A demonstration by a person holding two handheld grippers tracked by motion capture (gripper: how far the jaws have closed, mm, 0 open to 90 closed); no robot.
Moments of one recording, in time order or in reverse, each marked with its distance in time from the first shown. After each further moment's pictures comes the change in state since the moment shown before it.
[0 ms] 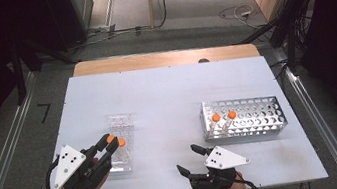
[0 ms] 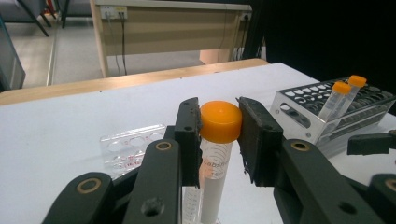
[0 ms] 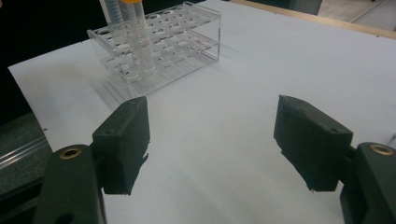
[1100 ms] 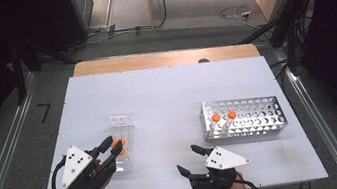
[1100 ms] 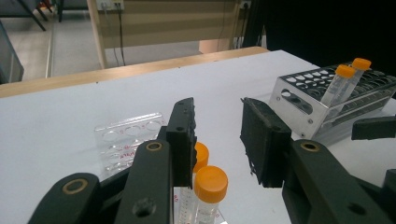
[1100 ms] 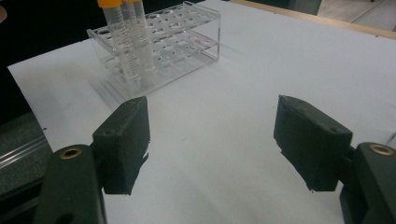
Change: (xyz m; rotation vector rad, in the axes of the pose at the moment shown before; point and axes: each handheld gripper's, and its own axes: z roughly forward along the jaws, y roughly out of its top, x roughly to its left) left arm -0.003 -0.007 0.005 0.036 0.001 0.022; right arm 0.000 -0.001 0.000 0.001 -0.002 0.001
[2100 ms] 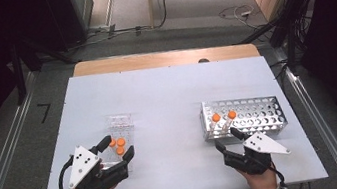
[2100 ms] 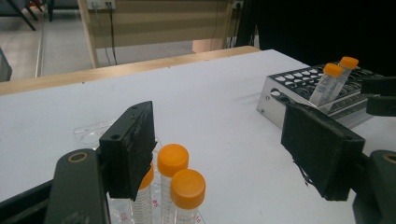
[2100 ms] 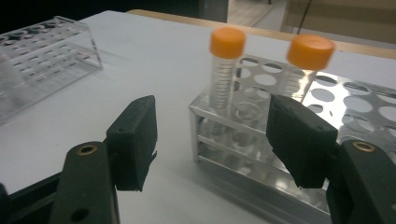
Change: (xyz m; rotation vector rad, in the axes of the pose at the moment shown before) left arm -0.011 -0.003 0.007 0.000 -0.030 0.002; right arm -0.066 -0.010 -0.049 -0.036 -0.301 0.108
